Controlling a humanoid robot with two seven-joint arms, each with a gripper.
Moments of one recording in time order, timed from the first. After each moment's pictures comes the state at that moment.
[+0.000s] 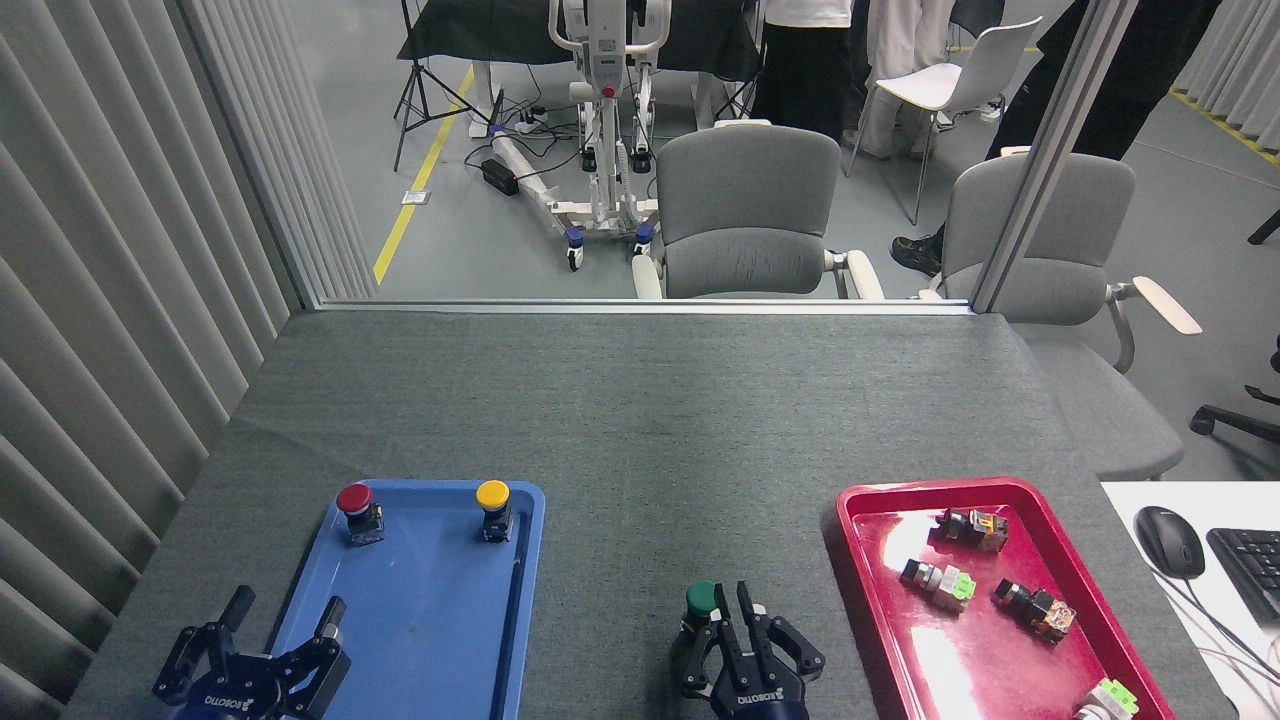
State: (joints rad) left arm 0.12 0.21 0.20 -1.46 -1.31 -0.39 0.26; right arm 0.06 0.16 0.30 -1.35 1.60 0.17 -0.21
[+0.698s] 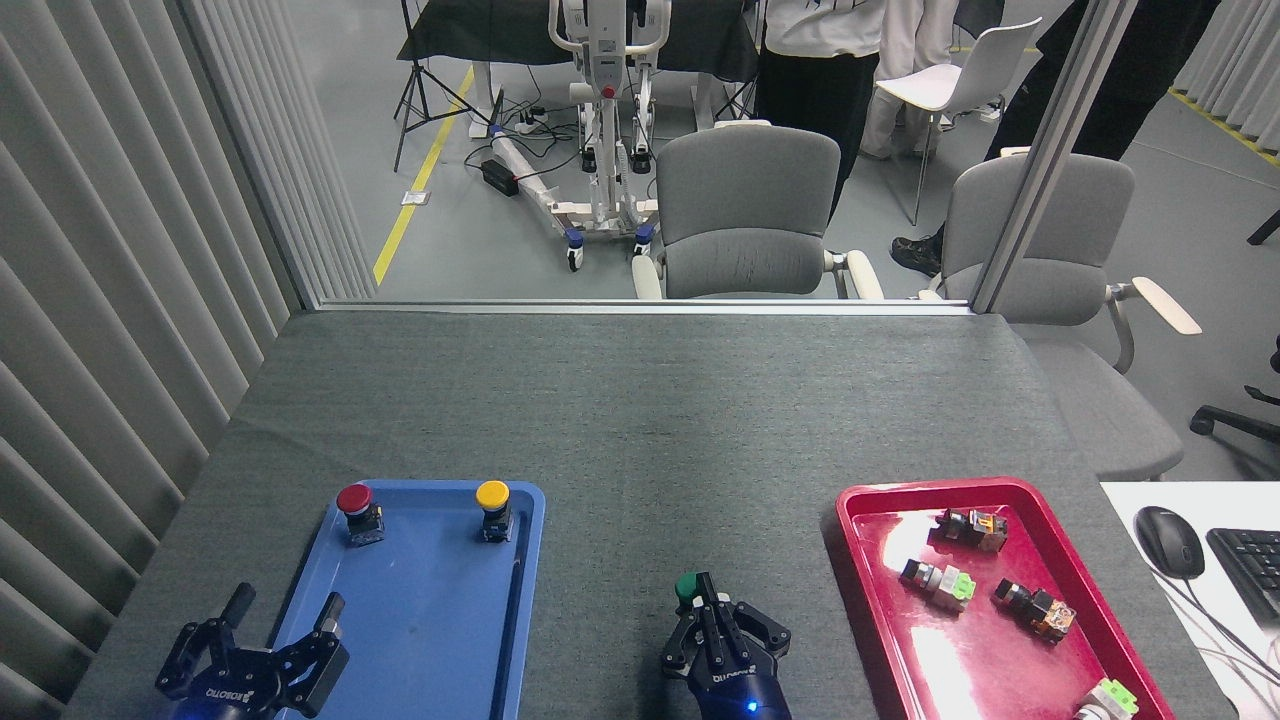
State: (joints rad) left arm 0.08 0.22 0.19 -1.40 -1.31 -0.39 0.25; right arm -0.05 0.18 0.33 -1.20 1.60 0.16 -0.17
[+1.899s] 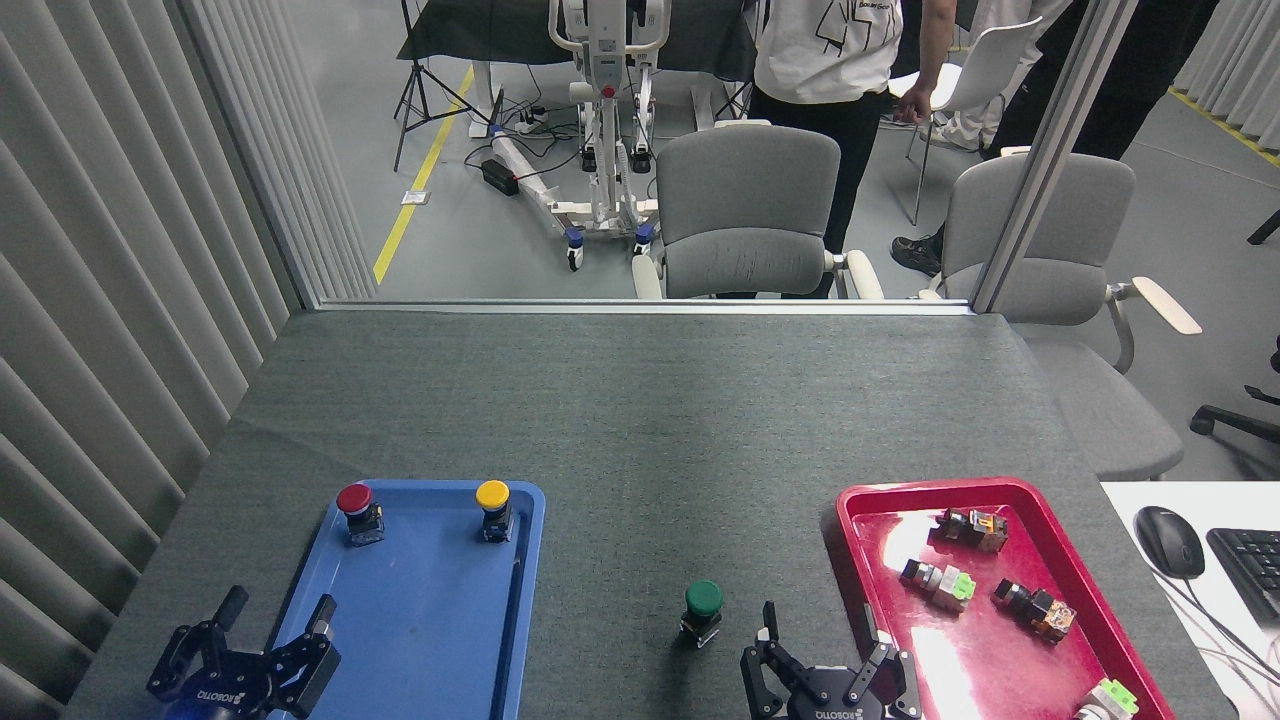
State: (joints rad) left arm 0.08 0.24 0.19 -1.37 -1.29 -0.40 0.25; right arm 0.15 0.16 0.12 -1.44 1.58 0.11 -0.32
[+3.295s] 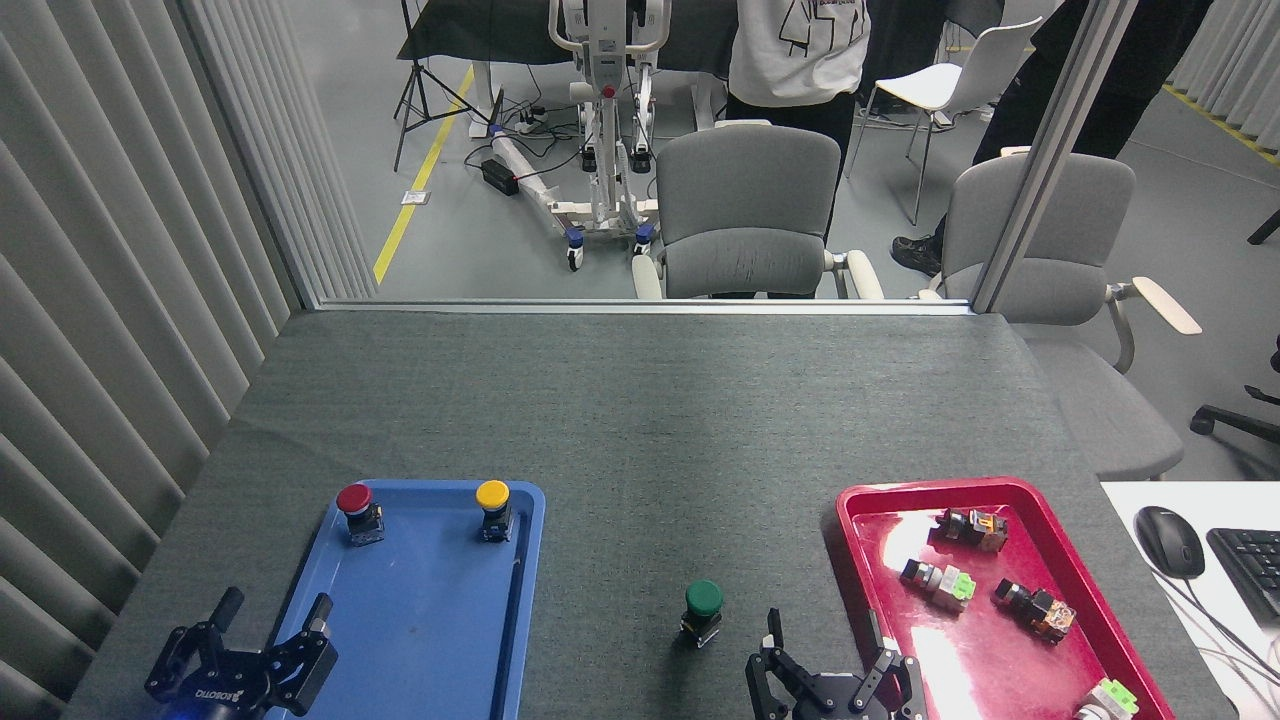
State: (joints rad) left arm 0.07 0.24 0.19 -1.36 -1.28 -0.38 0.24; right arm 0.17 0.15 0.13 -1.45 1.57 0.11 -0.31
